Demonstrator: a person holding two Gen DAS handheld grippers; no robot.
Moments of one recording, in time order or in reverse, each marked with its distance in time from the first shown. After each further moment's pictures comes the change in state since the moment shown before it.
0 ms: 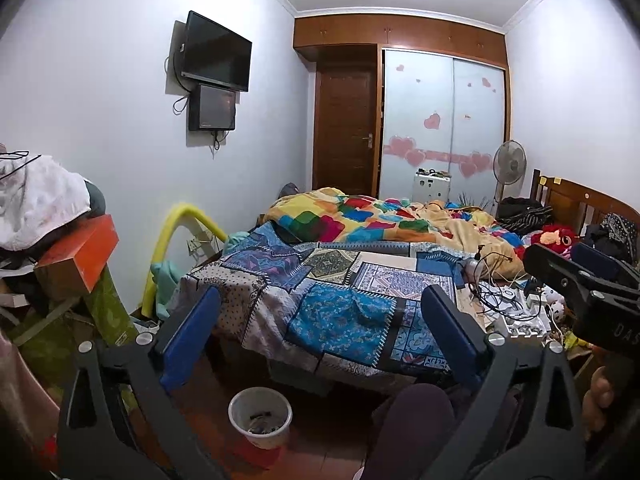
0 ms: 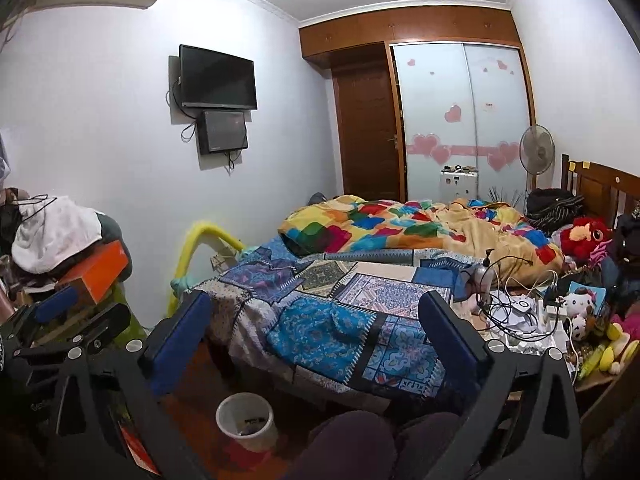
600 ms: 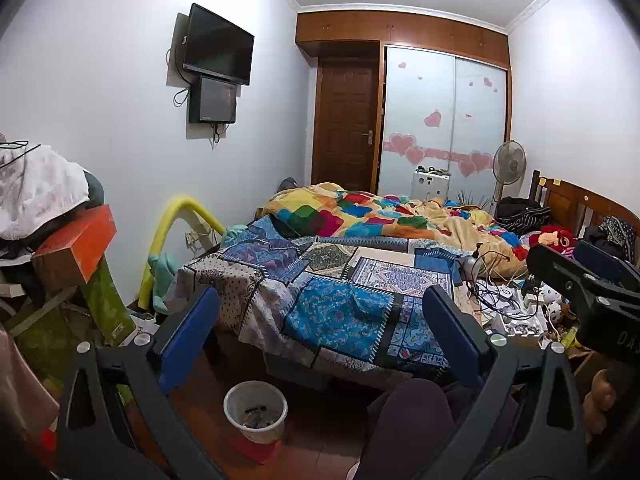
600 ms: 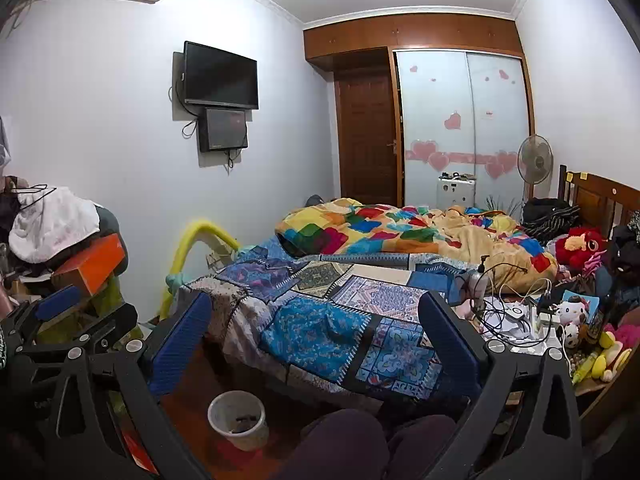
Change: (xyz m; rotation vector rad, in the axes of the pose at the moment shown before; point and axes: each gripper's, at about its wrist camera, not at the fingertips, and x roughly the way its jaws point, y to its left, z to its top) left arm 0.000 0.003 -0.006 -0.020 0.015 -0.004; right arm -0.008 0.001 -0.001 -0.035 -0.004 -0.014
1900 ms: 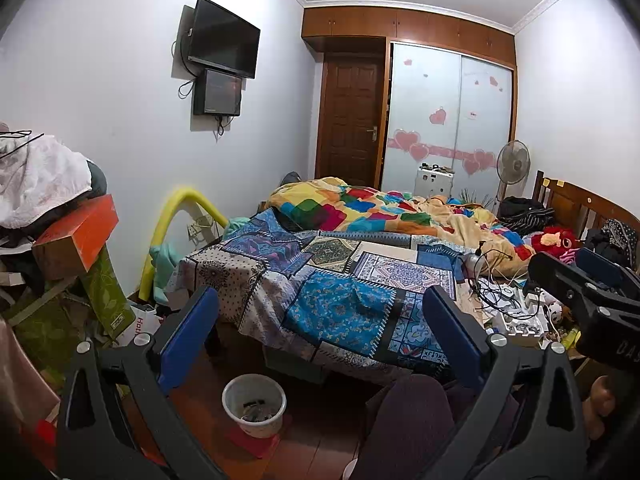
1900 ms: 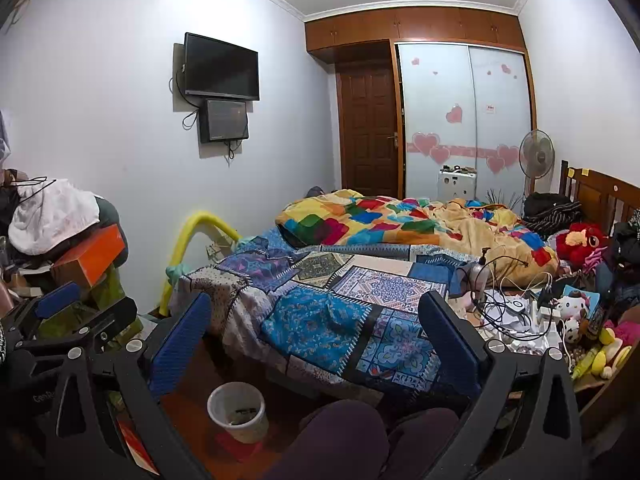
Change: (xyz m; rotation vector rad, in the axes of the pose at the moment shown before) left arm 0.004 0.000 -0.008 -0.019 0.021 0.010; right arm 0.003 0.001 -0.002 -0.003 0.027 0.003
